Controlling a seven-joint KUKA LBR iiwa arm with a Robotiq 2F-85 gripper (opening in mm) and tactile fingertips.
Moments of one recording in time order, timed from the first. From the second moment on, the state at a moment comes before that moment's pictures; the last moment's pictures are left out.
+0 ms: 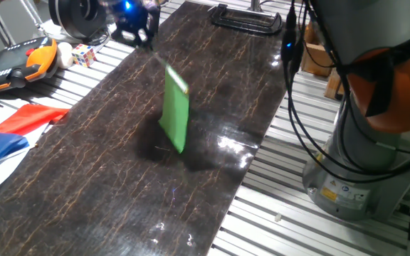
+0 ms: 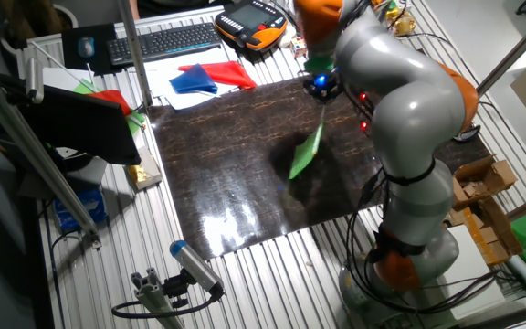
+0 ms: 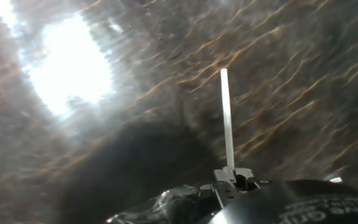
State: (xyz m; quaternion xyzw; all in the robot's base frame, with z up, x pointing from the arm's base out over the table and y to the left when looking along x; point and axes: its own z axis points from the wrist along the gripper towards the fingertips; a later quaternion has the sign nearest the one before) arm 0.562 -0.024 0.266 -0.24 -0.96 0.15 0.06
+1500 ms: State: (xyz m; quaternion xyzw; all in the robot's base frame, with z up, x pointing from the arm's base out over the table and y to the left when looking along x) arm 0.561 -0.124 0.271 0.01 -0.95 0.30 0.03
